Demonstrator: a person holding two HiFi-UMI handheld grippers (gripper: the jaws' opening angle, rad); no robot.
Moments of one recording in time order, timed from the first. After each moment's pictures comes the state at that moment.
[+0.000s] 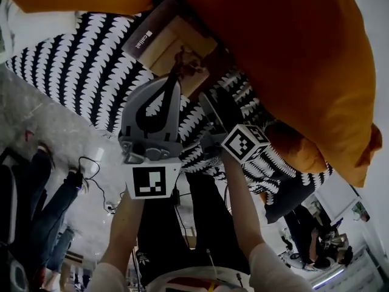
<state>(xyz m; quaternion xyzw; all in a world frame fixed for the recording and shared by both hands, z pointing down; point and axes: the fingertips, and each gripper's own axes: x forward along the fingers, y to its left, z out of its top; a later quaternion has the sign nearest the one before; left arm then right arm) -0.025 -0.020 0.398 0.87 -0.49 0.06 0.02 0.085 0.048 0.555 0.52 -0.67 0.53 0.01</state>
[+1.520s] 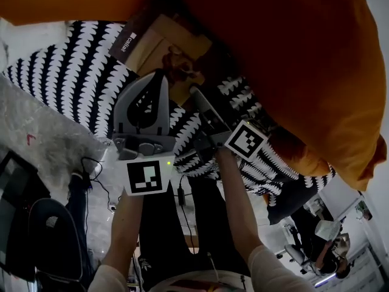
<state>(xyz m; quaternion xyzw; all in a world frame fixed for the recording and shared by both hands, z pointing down) -0.034 -0.043 0.435 0.86 -0.51 0.10 0.03 0.051 0.004 0.537 0.44 -0.66 0.60 -0.10</state>
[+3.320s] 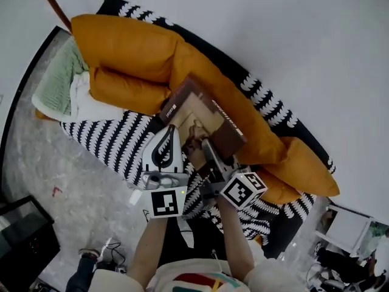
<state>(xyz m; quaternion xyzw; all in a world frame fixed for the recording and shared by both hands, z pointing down) -0.040 -0.044 0.134 0.83 -0.56 -0.05 -0.03 0.067 -0.020 0.196 0.52 -0.76 0.38 -0.12</state>
